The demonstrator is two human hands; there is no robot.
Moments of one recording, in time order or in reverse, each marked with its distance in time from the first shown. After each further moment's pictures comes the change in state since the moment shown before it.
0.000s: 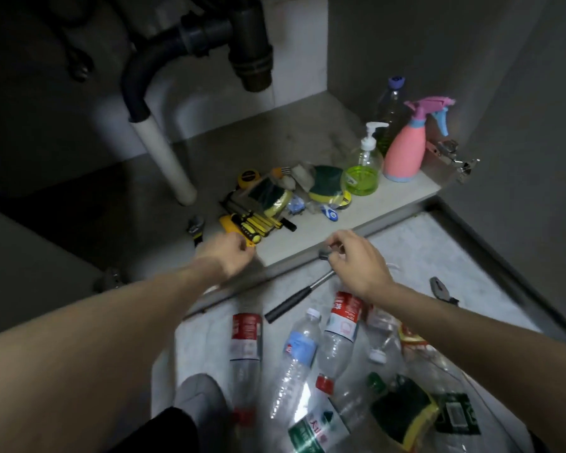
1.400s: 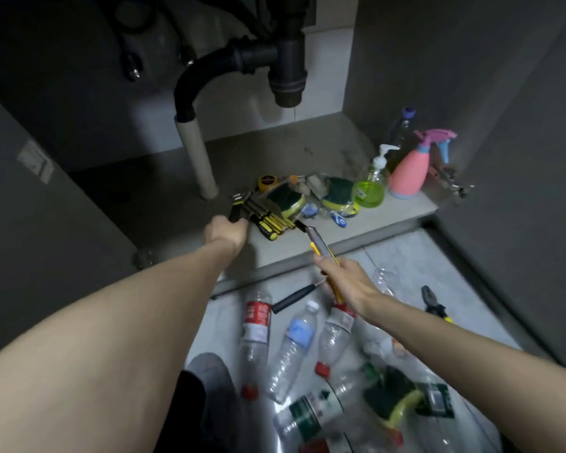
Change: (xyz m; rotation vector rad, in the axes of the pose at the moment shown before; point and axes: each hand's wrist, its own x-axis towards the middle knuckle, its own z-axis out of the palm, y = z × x) left_hand -0.033 -0.009 -0.030 -0.839 0.214 -0.454; right_hand -0.055 -0.058 -0.003 0.499 -0.196 0.379
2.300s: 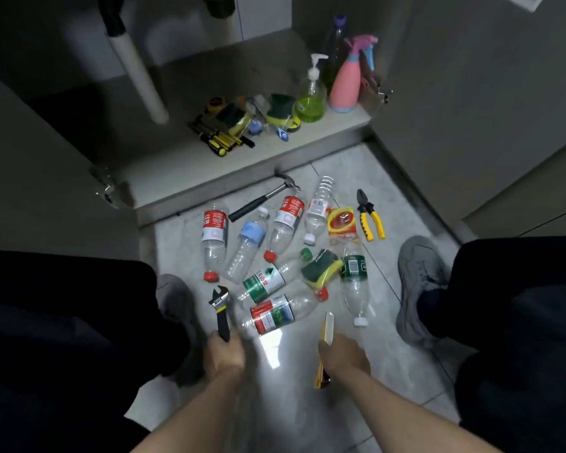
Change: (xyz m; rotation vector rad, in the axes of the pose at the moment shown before) left_hand -0.332 -0.241 0.096 0.047 -0.042 -0.431; right_hand -0.254 0.240 0.004 -0.612 -0.035 0.559
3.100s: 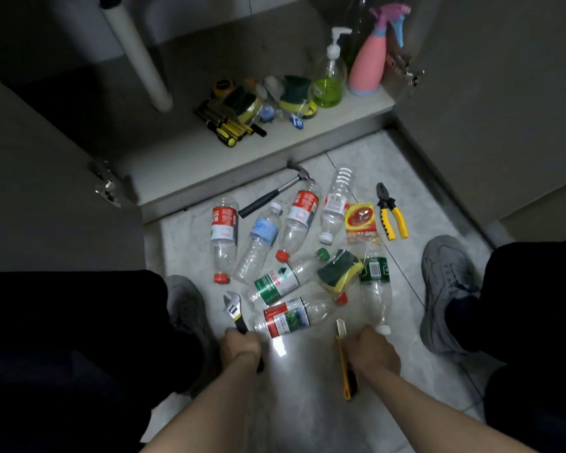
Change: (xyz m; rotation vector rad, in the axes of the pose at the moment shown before) left_hand 0.045 0.015 0.017 0.166 -0.130 -0.157; right_hand 0.031 -0.007 -0.010 -0.061 0.087 0.043
